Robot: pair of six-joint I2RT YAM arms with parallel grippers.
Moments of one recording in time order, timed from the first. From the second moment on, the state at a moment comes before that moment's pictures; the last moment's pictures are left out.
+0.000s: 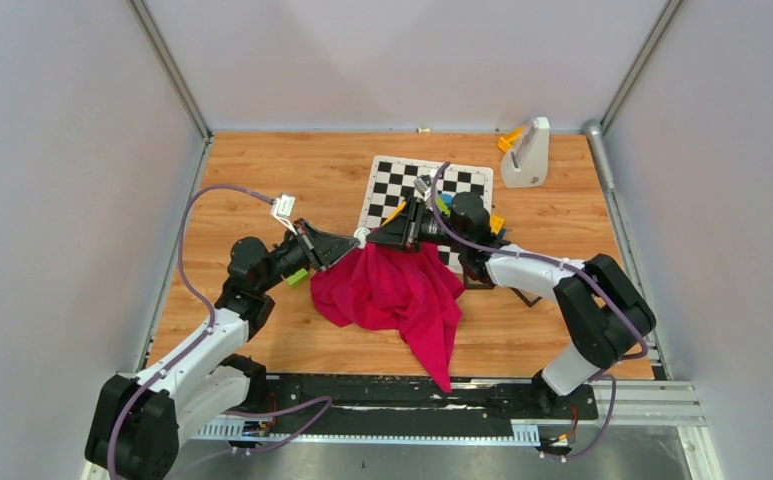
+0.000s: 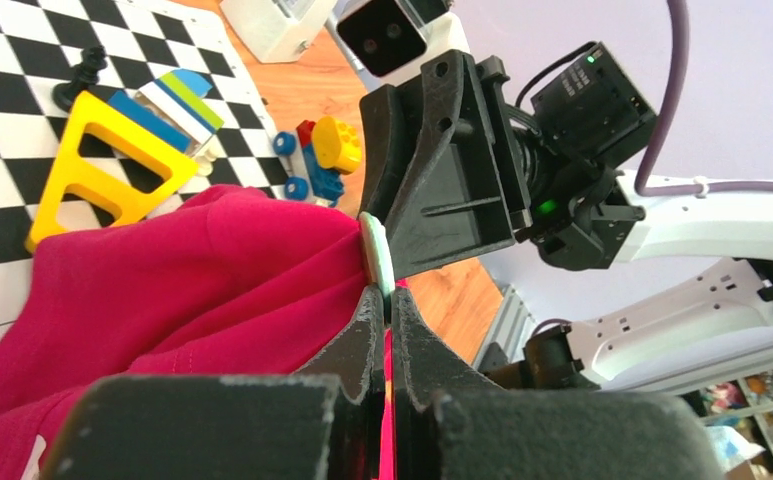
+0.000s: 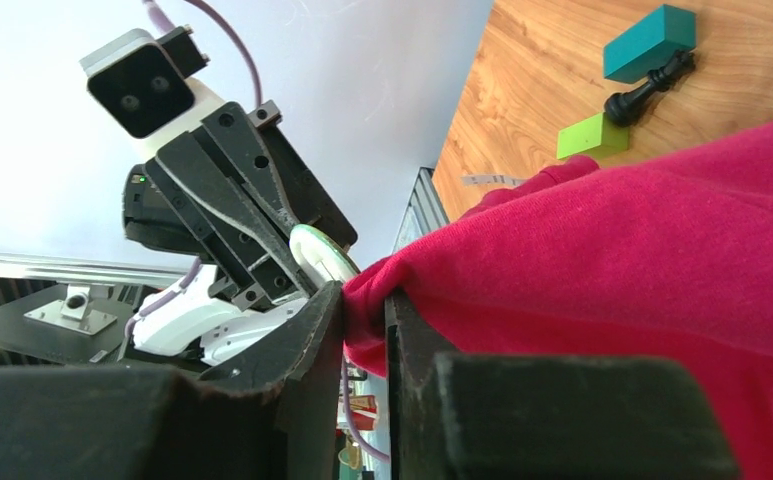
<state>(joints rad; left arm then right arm) -0.38 0.92 0.37 0.64 0.57 -0.86 0.62 1.59 0.82 0.72 -0.69 1.25</state>
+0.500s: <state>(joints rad) -0.40 0.92 0.42 0.42 0.48 -0.78 0.65 1.60 0.82 0.64 -0.67 1.13</state>
